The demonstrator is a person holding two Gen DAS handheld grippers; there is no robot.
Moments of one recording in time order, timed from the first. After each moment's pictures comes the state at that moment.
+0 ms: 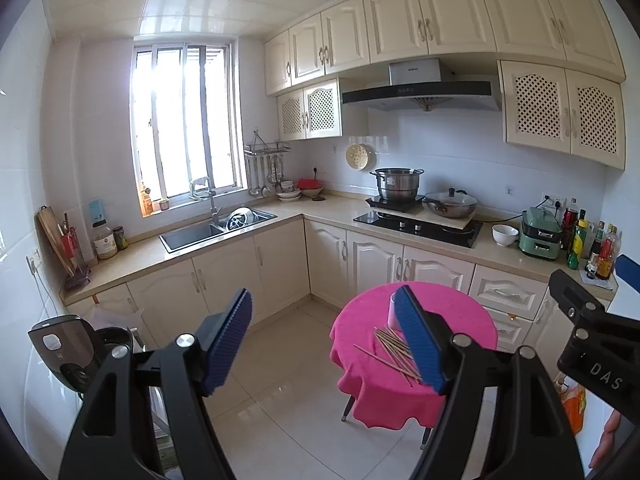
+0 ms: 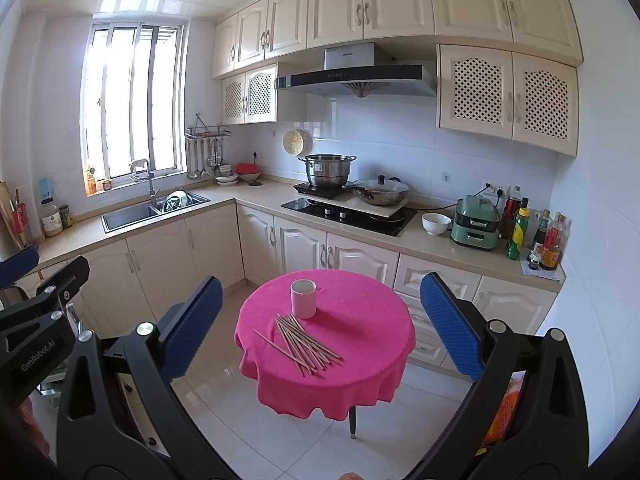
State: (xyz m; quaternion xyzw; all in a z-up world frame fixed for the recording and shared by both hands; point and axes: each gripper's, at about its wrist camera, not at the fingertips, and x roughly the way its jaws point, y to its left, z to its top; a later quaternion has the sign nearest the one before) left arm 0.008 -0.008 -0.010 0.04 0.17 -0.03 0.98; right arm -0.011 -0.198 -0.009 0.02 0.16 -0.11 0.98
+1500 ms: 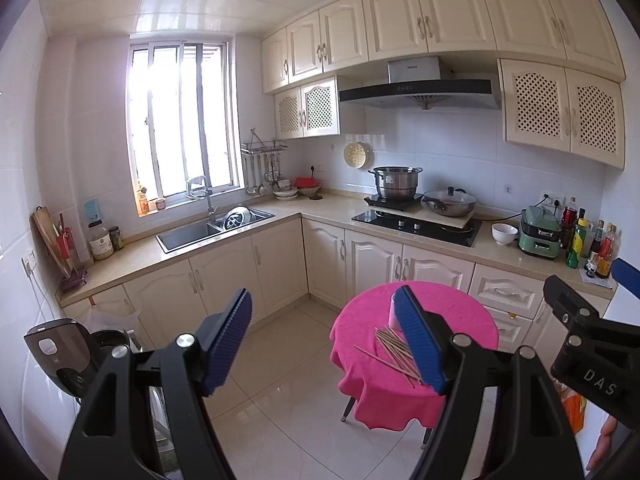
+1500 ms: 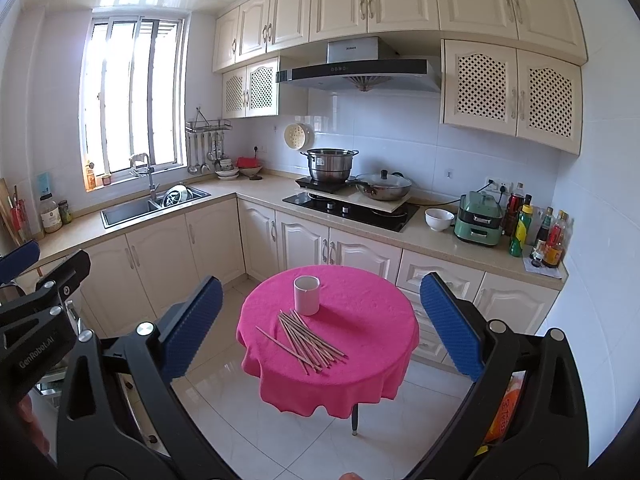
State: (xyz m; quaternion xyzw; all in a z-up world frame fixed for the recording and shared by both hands) left arm 0.027 -0.009 -0.009 0.04 0.18 -0.04 0.98; right arm -0.001 -0.191 -0.022 0.02 0.17 -0.11 0.98
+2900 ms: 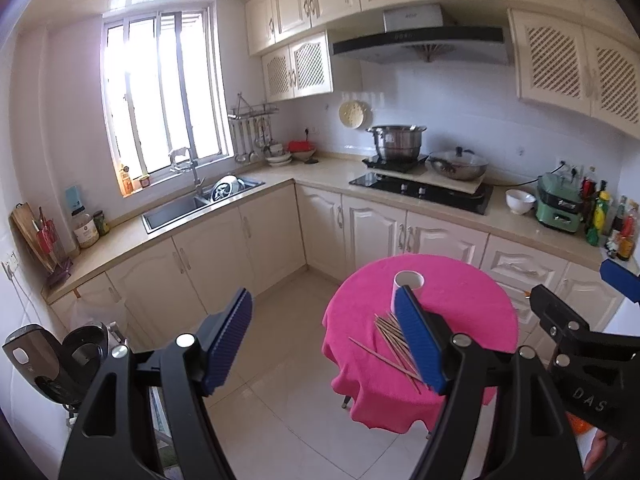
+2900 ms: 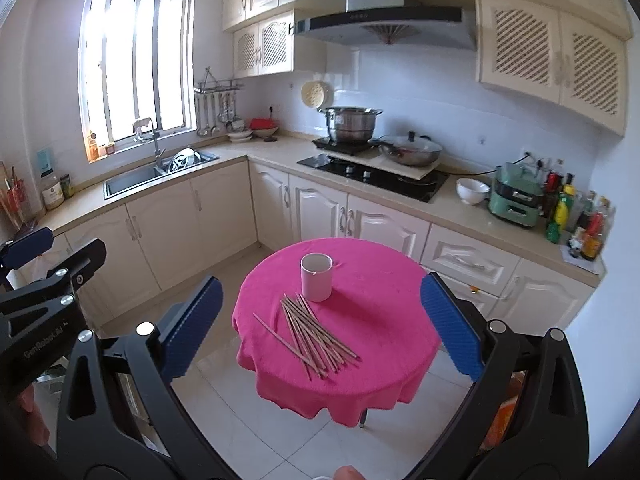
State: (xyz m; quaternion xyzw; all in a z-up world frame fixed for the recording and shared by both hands) left arm 0.182 -0.080 -0.070 0.06 0.25 -0.02 0.97; right arm 0.157 -0.246 -0.087 0.02 0.24 -0.06 0.97
